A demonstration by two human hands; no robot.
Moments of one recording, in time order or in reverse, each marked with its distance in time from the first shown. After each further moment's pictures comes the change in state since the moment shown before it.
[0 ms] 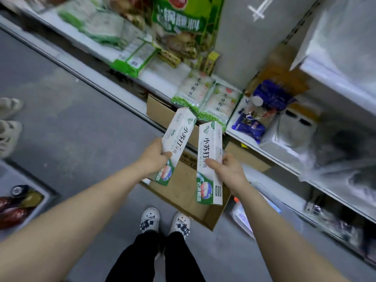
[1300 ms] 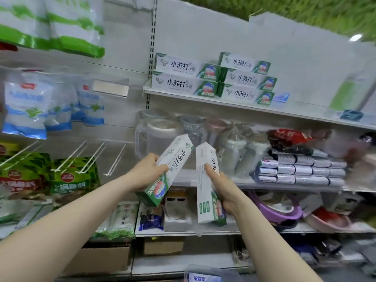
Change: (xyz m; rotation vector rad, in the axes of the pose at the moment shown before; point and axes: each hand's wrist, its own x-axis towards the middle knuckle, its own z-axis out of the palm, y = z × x) left_hand -0.286 0.340 -0.042 0.211 -0.080 0.821; right_hand -0.344 -0.086 -0.259 0.660 0.394 -0.372
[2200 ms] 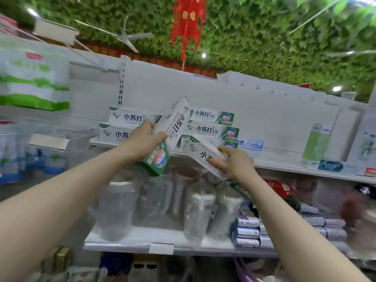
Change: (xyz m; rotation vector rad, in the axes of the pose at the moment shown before) left_hand 0.094 0.240 -0.008 -0.092 0.433 0.286; right_hand 0.067 -0.223 -0.184 -1.155 0.475 -0.678
